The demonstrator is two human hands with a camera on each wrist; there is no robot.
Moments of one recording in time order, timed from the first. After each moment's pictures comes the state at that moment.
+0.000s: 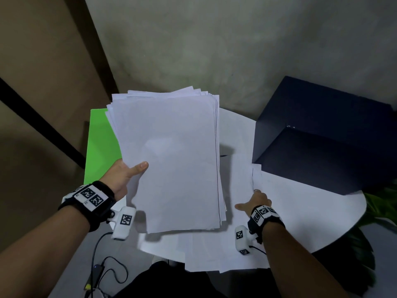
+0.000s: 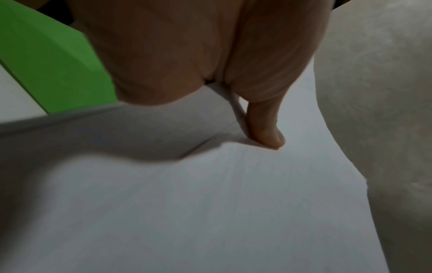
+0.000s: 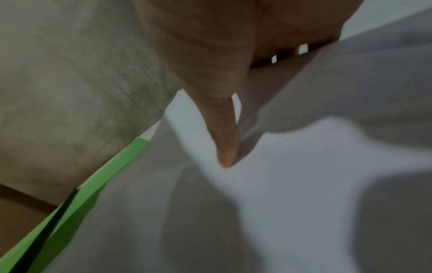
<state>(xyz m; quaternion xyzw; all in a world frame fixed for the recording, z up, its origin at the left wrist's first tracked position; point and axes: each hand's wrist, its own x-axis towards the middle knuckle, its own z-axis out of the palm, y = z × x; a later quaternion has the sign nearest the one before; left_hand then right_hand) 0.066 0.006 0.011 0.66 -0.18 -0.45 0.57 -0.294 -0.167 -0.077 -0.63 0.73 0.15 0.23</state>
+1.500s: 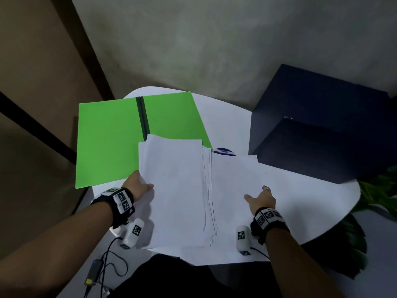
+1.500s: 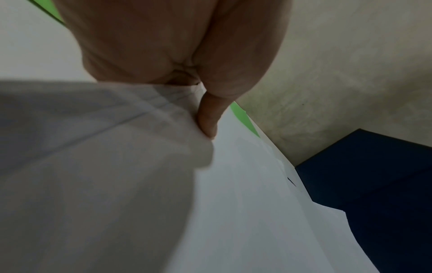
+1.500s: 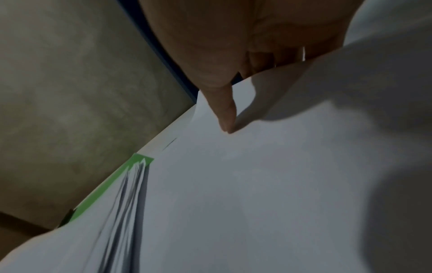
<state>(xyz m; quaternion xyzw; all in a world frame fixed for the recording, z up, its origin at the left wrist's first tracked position) 0.040 -0.012 -0.065 0.87 -0.29 -0.38 0.15 -0.316 -0.148 -0.070 -0.52 0.79 -0.04 0.33</state>
